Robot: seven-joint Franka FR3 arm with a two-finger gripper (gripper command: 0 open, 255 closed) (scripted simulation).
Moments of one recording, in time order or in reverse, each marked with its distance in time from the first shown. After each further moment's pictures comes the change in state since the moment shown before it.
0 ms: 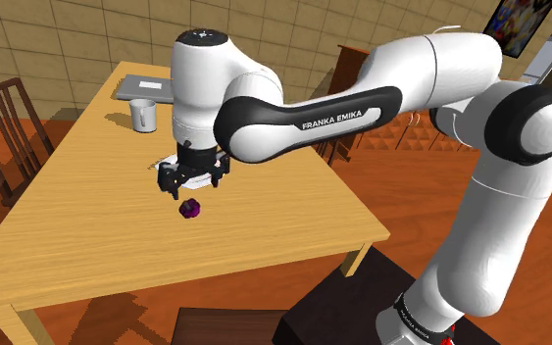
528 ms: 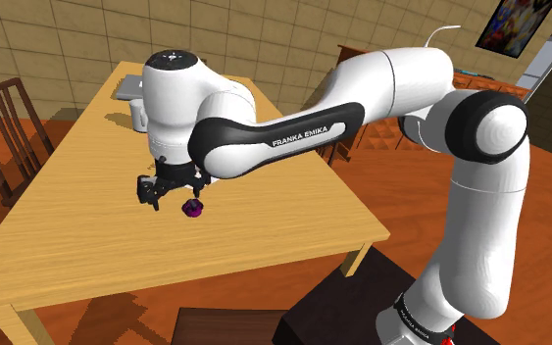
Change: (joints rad) arm 0.082 0.167 -0.025 0.119 -0.109 0.003 0.081
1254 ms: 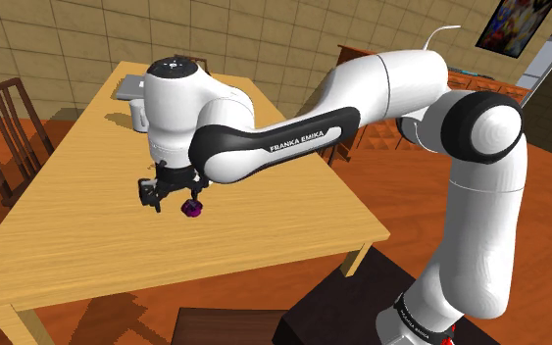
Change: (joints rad) arm -0.002 0.013 -0.008 -0.012 -0.018 0.031 0.009
